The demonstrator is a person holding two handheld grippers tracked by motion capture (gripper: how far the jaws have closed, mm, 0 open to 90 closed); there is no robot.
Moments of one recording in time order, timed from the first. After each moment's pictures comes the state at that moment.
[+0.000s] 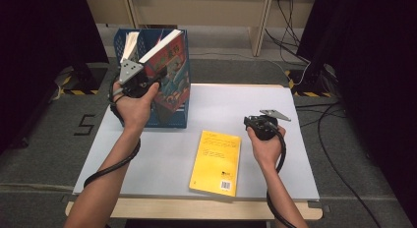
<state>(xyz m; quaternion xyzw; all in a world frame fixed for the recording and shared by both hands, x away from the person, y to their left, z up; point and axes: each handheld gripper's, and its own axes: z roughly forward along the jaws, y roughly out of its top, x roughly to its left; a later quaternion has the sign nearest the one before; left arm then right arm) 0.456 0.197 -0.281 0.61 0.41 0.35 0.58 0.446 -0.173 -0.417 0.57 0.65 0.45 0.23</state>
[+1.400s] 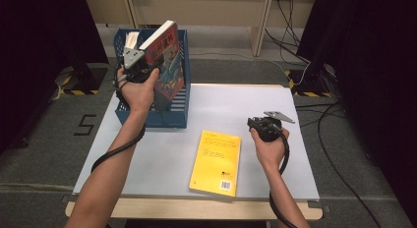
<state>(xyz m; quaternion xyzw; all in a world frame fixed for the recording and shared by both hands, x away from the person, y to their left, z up) 0.505 0.200 -0.283 0.58 0.45 0.38 0.57 0.443 -0.184 -0.421 0.58 0.64 0.45 0.23</state>
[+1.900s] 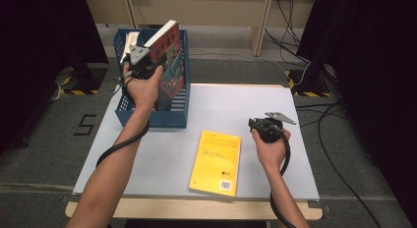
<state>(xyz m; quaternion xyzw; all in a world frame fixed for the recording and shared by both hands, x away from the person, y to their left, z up) 0.524 0.193 -0.287 0.58 0.45 0.38 0.56 0.440 -0.186 -0.423 0.58 0.64 0.45 0.24</state>
